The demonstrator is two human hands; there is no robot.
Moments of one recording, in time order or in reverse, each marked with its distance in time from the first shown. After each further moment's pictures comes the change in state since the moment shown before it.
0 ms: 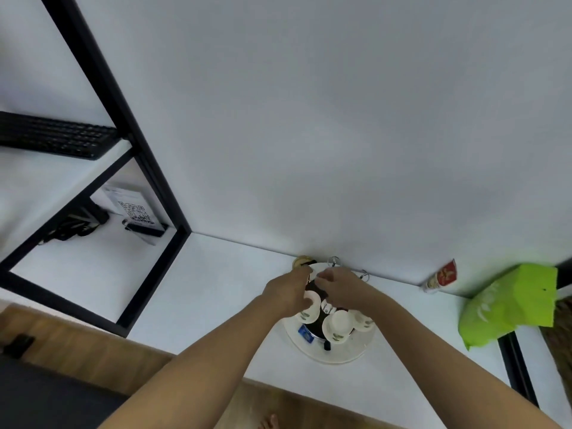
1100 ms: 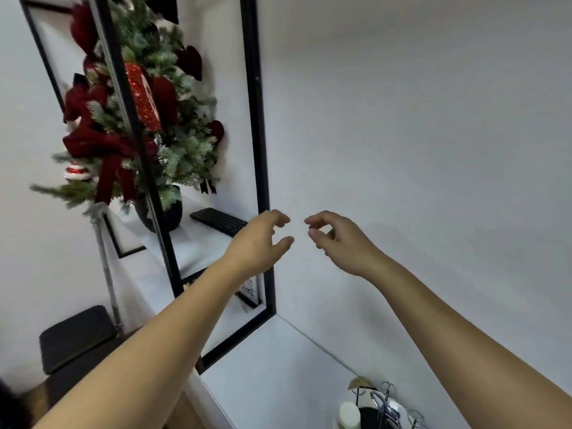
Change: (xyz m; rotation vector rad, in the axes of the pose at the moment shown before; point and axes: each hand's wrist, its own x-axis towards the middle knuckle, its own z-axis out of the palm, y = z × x) left_hand -0.224 0.082 -0.261 0.024 1.051 -0.176; right_hand -0.117 -0.249 -0.112 -0.026 0.085 -1.071
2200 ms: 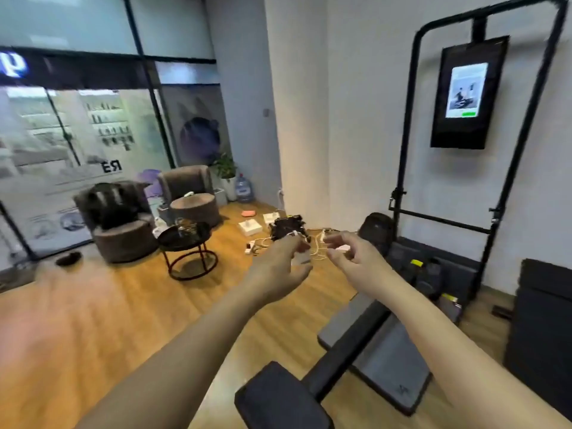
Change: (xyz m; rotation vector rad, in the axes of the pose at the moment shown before) left_hand -0.885 0.281 -0.307 0.670 0.589 -1.279; right_hand -0.599 -0.481 0.333 0.582 -1.164 -0.843
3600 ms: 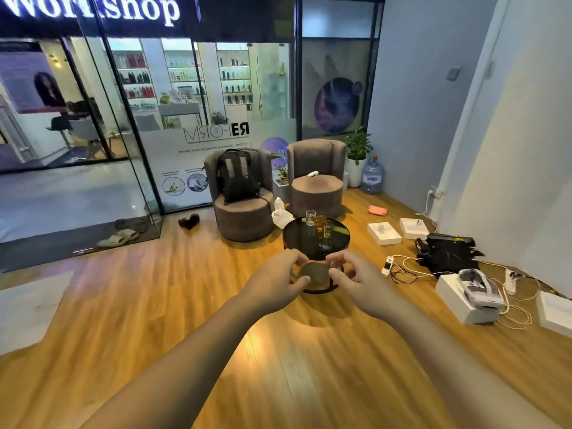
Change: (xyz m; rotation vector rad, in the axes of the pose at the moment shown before) left_hand 0.181 -0.869 -0.265 0.021 0.042 -0.441; right_hand 0.637 -0.112 0.723 -0.011 -0.408 -0.048
